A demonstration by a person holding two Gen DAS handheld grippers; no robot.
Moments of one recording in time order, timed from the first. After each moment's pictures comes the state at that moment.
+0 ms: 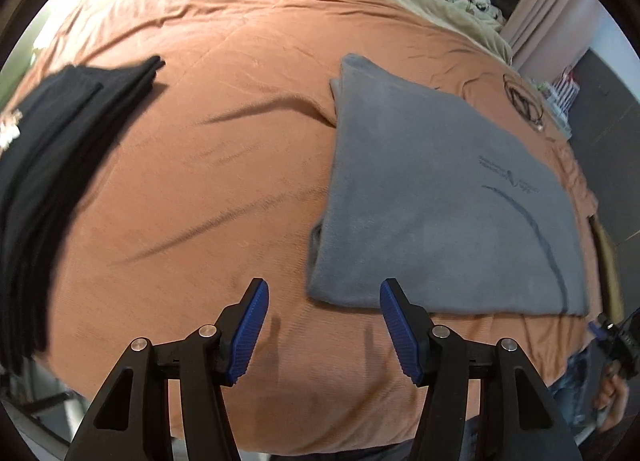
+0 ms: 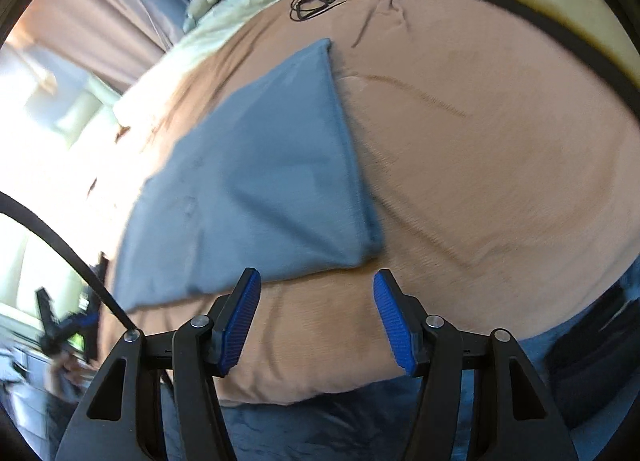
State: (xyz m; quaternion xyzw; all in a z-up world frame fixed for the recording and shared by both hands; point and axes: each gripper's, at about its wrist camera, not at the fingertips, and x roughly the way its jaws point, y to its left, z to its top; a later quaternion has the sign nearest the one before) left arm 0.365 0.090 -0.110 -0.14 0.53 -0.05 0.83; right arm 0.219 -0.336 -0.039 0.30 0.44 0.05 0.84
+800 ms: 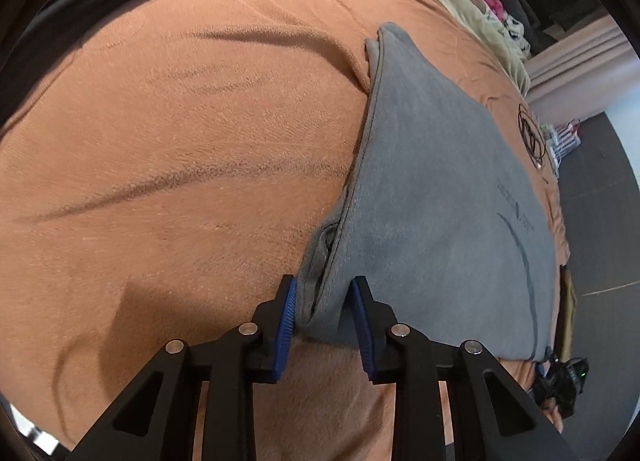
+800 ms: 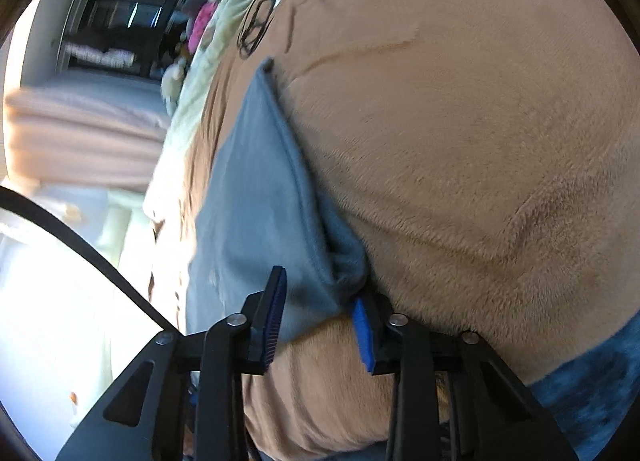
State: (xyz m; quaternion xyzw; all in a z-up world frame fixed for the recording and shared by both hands) left arm 0.387 0.106 -0.168 -0.27 0.56 -0.06 0.78; right arm 0.190 -0.392 -0.120 0.52 0.36 0.03 0.77
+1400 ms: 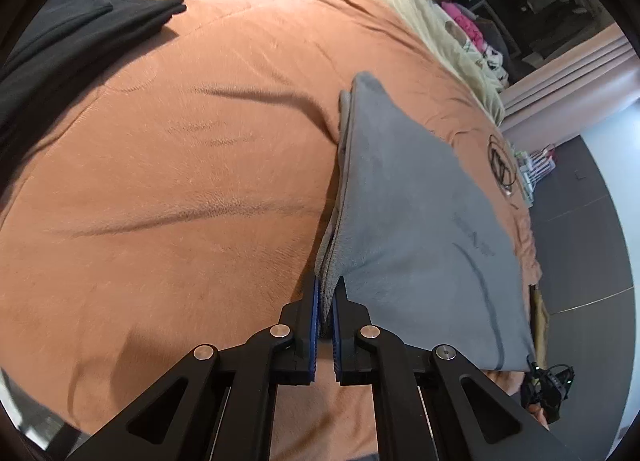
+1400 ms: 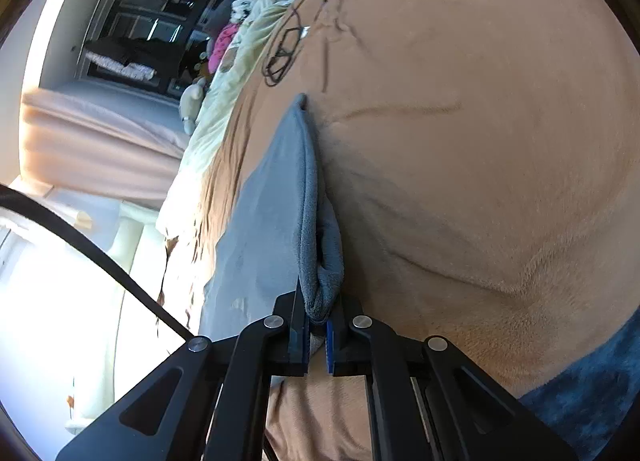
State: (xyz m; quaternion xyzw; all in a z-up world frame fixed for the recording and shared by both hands) left arm 0.360 0.130 -0.116 -0.30 0.51 -0.08 0.80; right arm 0.176 -0.371 -0.084 0.49 0.33 0.04 0.81
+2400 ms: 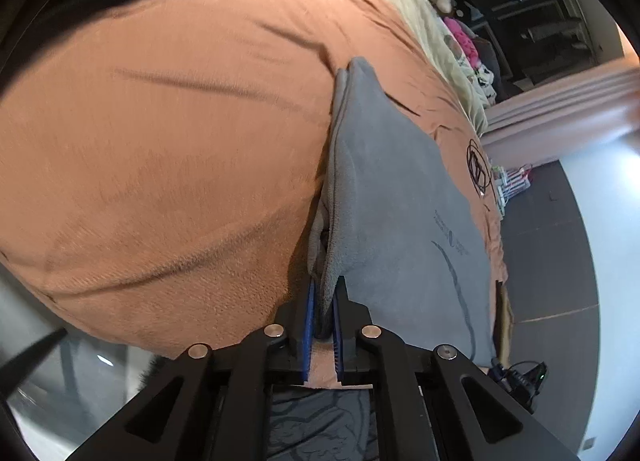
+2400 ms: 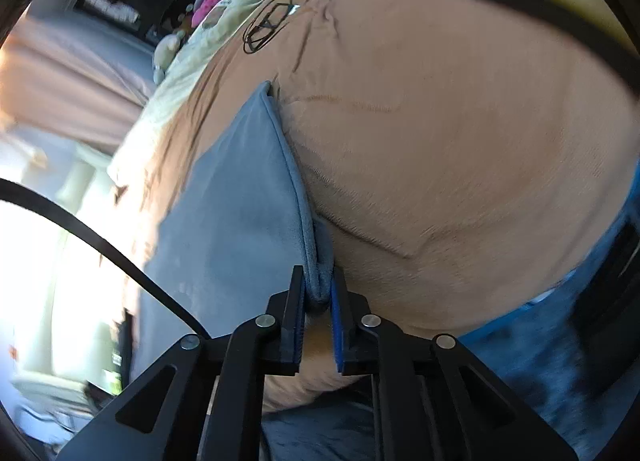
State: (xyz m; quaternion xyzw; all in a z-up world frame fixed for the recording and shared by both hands) left arm 0.294 0.125 -0.148 -0.39 0.50 -0.10 0.77; right arm 0.211 -0.379 -0.052 0.35 0.42 -0.01 0.83
